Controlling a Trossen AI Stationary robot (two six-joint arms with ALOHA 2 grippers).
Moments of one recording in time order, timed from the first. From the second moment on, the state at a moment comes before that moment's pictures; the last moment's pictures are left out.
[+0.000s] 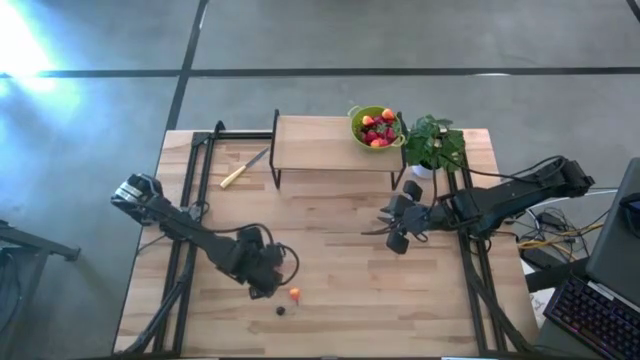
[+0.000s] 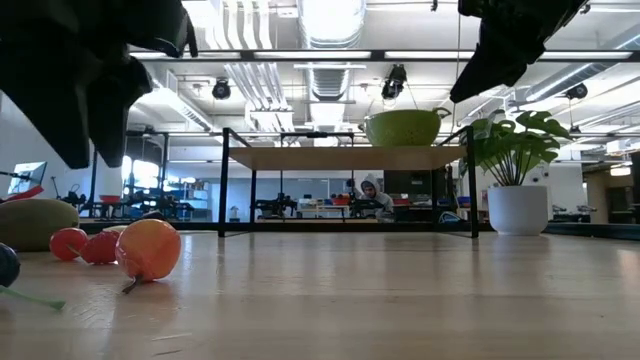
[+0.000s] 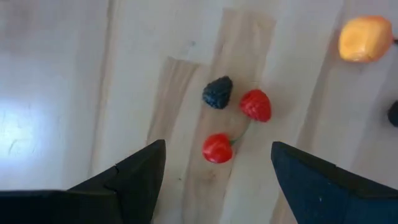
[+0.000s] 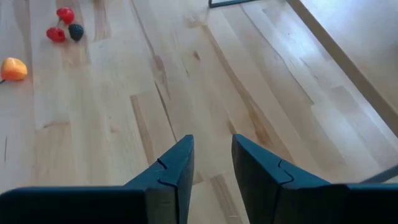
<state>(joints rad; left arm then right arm) -0.53 1.58 1.14 -1.00 -0.25 -0.75 0.26 1.12 0.83 -0.56 0.48 0.45</state>
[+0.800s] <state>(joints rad) -0.46 1.58 0.86 -0.65 -0.09 -0.60 0.26 1.12 0.83 -0.54 0.47 0.44</state>
